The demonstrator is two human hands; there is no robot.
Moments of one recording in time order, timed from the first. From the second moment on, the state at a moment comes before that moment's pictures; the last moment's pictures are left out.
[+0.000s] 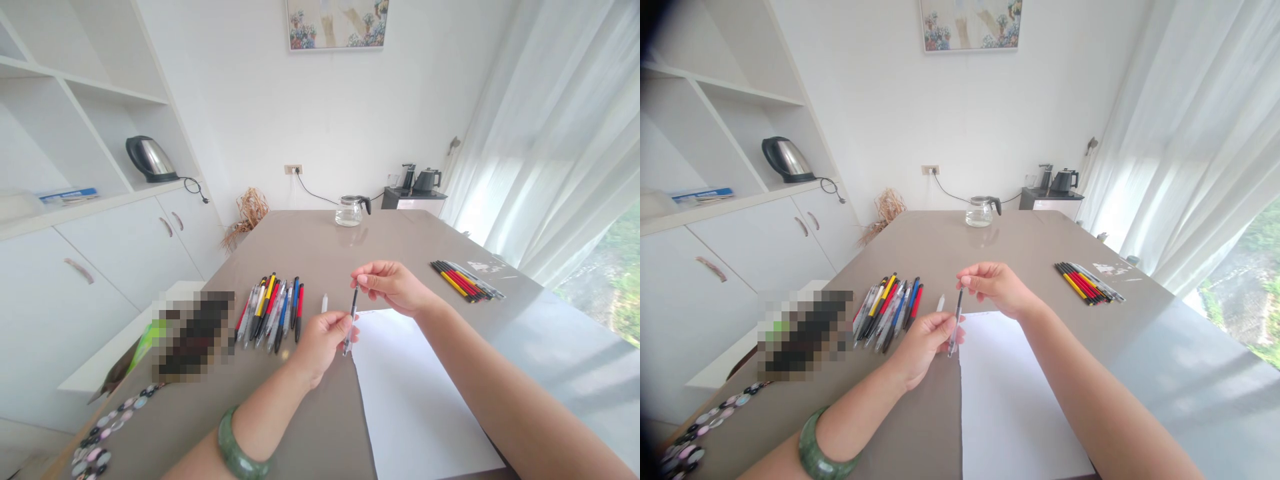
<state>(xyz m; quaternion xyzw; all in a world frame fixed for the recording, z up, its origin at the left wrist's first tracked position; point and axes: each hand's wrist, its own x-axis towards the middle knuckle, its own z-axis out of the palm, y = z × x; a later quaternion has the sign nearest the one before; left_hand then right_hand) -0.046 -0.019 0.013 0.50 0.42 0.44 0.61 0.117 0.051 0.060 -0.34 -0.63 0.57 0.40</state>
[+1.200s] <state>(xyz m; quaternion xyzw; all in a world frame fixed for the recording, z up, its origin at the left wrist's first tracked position) -0.046 -0.025 0.016 0.50 0.37 0.46 0.63 0.086 0.100 0.038 -0.54 -0.74 0.30 0.28</state>
